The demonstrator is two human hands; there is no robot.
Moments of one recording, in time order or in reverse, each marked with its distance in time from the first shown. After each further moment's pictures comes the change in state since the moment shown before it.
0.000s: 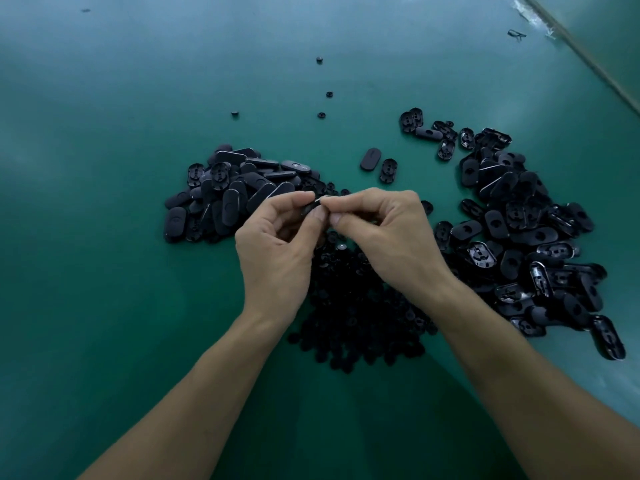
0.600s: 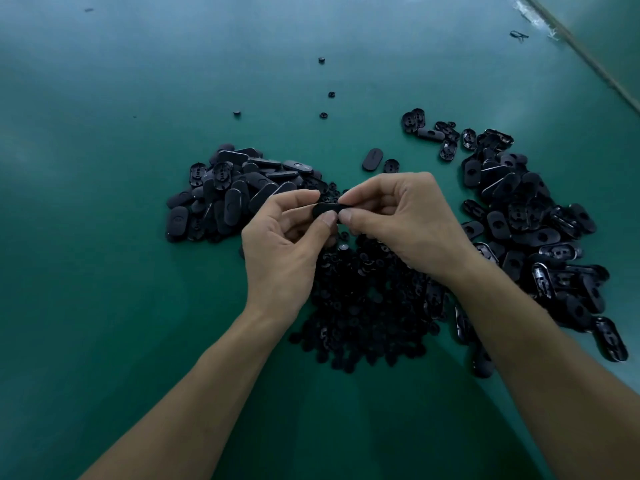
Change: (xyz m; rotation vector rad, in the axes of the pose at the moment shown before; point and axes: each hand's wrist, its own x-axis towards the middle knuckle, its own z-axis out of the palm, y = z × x) left_hand -0.001 0.004 0.001 -0.073 -0.058 -0.063; right_hand 0.016 0.000 -0.026 -0.098 -0.142 0.015
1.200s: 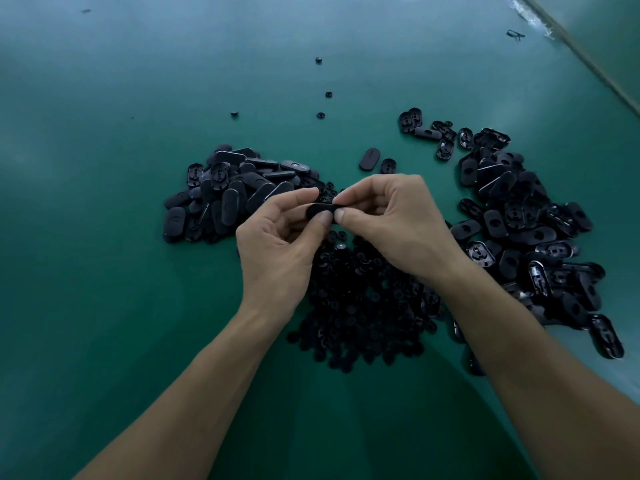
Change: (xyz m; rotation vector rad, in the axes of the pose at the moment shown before) left_hand 0.002 -0.005 -0.004 0.119 0.004 0.055; right_hand -0.001 0.001 0.010 -0.017 0.051 0.035
